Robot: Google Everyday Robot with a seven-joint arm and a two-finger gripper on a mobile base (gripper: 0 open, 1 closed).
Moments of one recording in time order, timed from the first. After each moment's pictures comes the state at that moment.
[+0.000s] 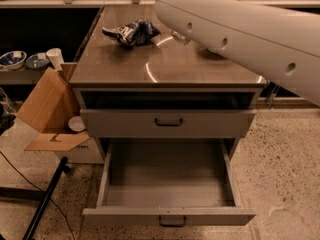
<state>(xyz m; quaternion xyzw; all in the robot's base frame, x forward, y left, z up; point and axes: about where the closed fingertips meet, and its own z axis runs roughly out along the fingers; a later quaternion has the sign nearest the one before) 0.709 -0.116 0.996 -0.79 0.31 -0.52 0.07</state>
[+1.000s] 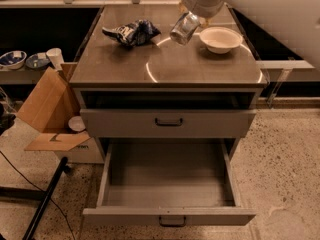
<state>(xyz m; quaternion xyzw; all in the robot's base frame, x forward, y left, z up) 0.713 -0.110 0.991 -0.87 0.26 -0.40 0.12</state>
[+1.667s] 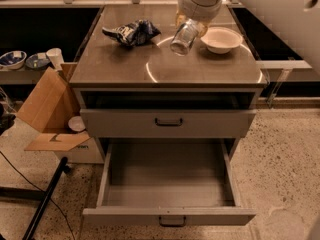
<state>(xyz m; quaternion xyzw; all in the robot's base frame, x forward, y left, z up) 0.705 -0.099 0.962 -0.92 0.19 -0.32 0.10</state>
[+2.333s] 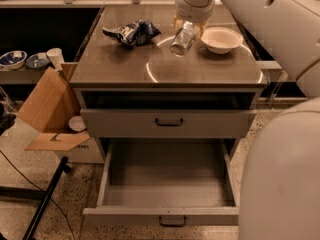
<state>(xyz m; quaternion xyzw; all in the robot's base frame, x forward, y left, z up) 0.744 -0.101 0.929 -0.94 0.19 -0.27 0.07</state>
